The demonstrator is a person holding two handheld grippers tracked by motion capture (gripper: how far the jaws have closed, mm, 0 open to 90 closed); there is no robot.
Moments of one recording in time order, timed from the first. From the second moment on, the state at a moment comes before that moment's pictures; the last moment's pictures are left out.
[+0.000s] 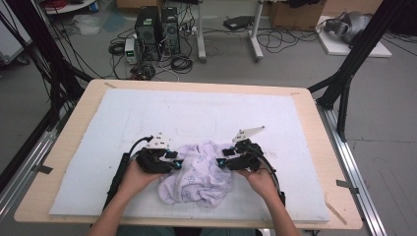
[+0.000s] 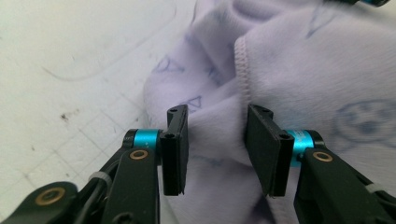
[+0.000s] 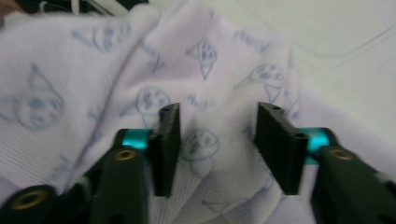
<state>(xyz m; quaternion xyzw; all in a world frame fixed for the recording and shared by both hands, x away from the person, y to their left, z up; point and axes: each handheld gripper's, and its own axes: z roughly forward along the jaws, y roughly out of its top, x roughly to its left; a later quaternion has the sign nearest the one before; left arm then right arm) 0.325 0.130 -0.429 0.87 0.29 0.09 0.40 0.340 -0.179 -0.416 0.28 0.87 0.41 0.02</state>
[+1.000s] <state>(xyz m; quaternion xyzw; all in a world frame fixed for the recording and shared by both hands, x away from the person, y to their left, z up) 0.314 0.179 -0.393 0.85 0.30 0.14 0.40 0.272 -0.185 -0.390 0.21 0.89 0.41 0.05</state>
